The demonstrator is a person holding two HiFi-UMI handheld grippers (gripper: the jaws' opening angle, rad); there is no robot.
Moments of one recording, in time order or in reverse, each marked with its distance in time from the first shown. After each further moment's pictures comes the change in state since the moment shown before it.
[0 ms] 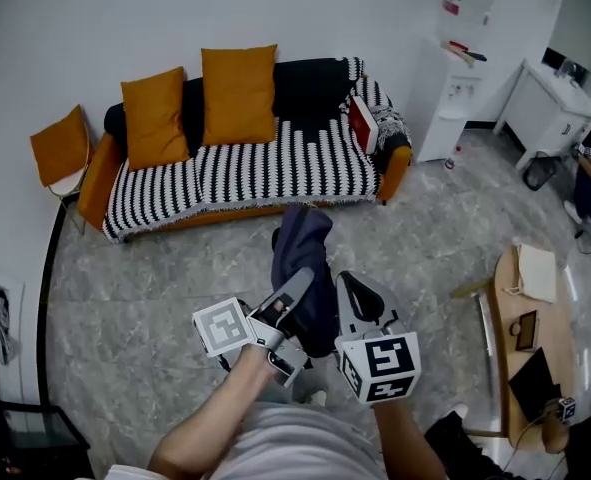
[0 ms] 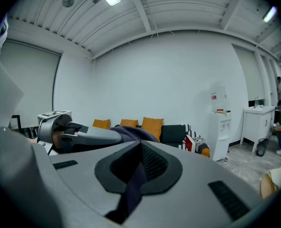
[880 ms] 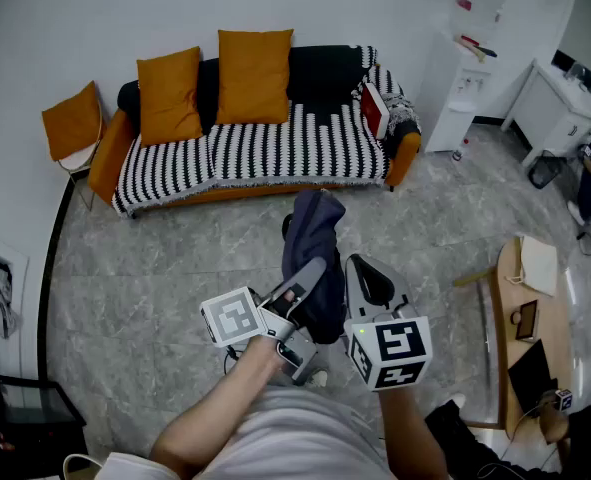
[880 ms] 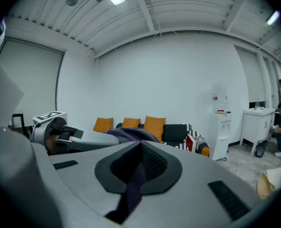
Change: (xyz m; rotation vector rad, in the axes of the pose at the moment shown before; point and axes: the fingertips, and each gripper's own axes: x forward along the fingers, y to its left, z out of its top) left arm -0.046 -0.018 -0.029 0.035 -0.004 -0.006; right arm -0.035 0.032 0.001 -0.018 0.011 0.007
